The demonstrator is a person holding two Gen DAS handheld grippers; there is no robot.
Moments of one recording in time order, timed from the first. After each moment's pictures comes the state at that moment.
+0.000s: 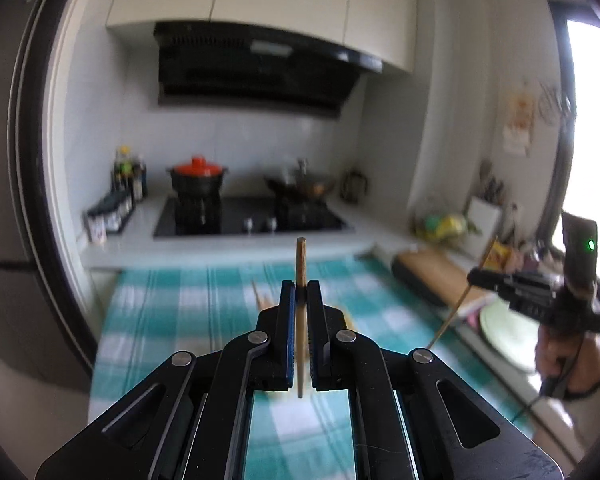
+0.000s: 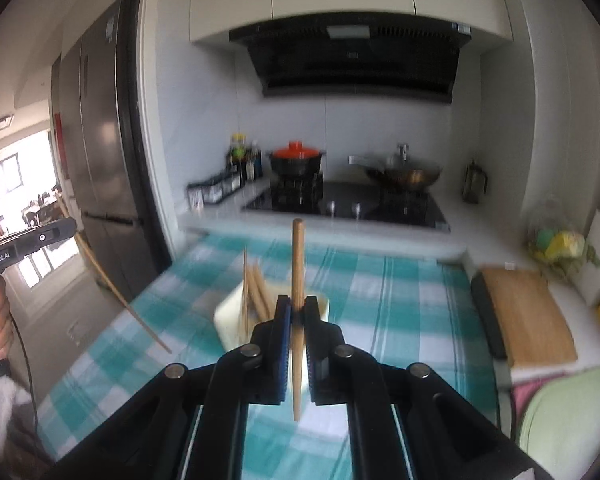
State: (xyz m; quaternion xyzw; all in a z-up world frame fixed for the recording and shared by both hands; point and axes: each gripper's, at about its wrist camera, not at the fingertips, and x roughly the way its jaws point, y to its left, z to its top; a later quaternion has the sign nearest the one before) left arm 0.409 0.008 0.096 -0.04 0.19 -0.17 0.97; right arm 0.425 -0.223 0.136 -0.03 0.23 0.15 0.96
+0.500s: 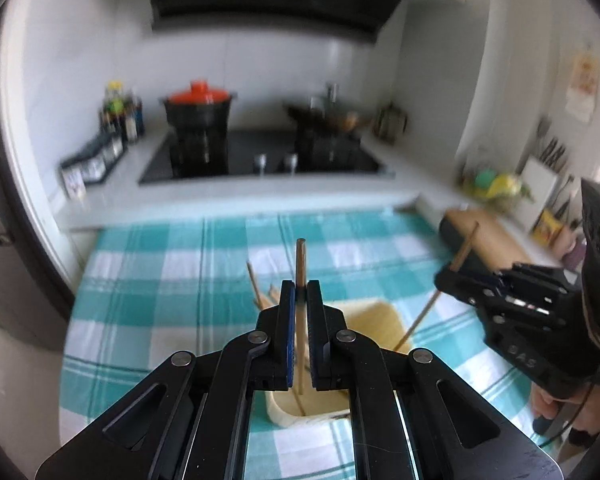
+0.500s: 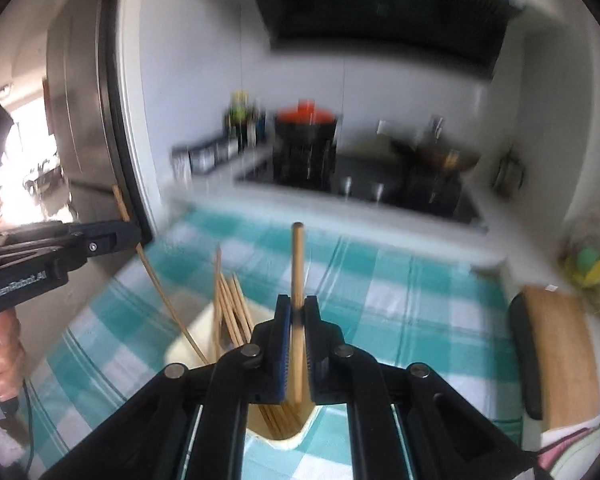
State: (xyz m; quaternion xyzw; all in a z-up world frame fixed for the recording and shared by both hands) left arm 0.579 -0.047 0.003 -0.02 0.34 -0.13 0.93; right arm 0.587 -0.173 0.042 -0.08 0.34 0.16 0.92
